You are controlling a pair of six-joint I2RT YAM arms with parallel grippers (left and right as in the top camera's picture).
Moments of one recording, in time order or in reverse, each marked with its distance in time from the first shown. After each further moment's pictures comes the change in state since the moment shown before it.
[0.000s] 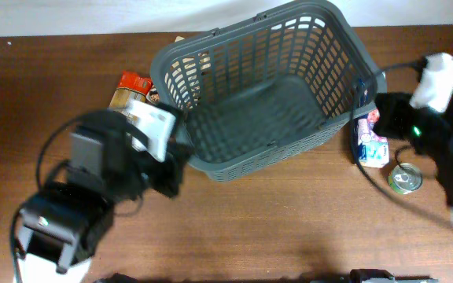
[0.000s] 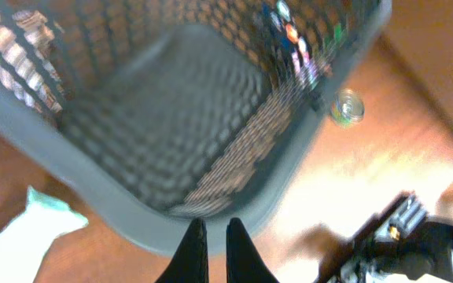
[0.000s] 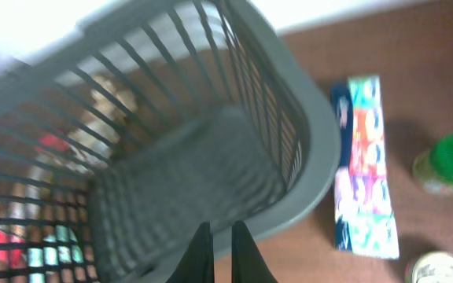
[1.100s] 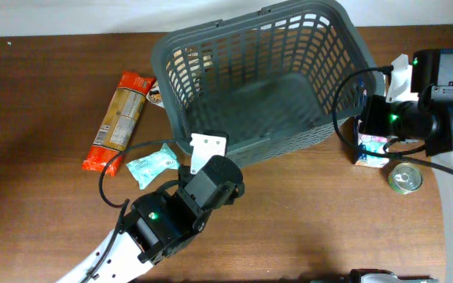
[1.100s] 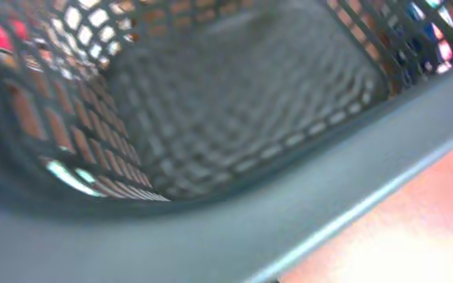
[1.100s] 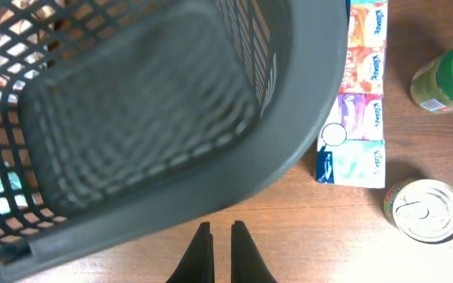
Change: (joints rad) left arm -0.454 0.092 -0.333 0.335 -0.727 -0.433; right arm 0.000 0.162 0.022 -0.183 0.038 -0.051
